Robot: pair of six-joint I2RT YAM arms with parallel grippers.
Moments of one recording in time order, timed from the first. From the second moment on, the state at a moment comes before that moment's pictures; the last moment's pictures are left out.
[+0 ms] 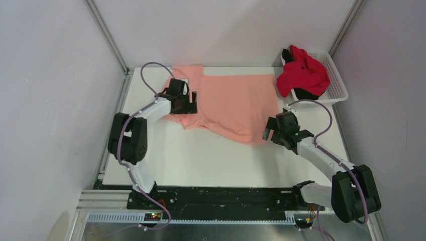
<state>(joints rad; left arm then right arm) -0.29 1.78 1.24 -0.37 -0.01 -0.32 0.33 1.19 0.63 -0.34 0.21 0.55</state>
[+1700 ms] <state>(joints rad) -0.33 1.68 1.11 -0.38 -0.19 -0.32 0.30 1.17 0.63 -0.34 0.19 0.55</state>
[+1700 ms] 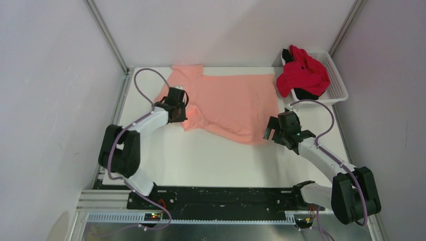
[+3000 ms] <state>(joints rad) -0.37 0.67 0.48 -0.98 -0.27 -1.09 0.32 1.11 0.61 -0.36 0.18 0.64</state>
